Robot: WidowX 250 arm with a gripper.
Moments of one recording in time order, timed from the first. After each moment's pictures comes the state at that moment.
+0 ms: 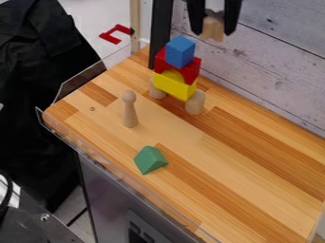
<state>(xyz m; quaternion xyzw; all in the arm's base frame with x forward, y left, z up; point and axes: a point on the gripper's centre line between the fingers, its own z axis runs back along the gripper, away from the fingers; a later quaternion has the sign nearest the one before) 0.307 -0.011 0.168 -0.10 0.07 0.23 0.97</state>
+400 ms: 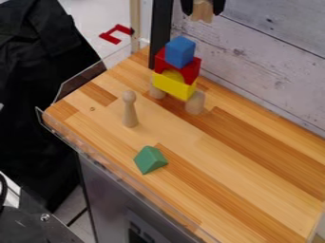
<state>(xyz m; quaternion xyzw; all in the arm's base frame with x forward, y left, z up) 0.327 0.015 0.167 -0.09 0.08 0.24 0.96</state>
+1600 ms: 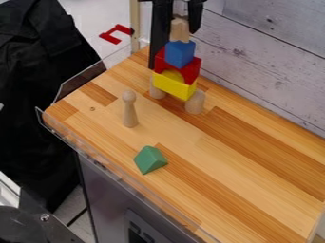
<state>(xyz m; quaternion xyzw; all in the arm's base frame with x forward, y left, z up) 0.318 0.035 0.135 -0.12 0.17 0.23 0.95</state>
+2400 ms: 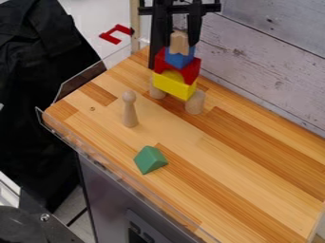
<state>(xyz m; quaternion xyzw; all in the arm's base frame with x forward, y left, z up) 0.321 0.034 0.119 -0.12 0.18 0.23 0.95</state>
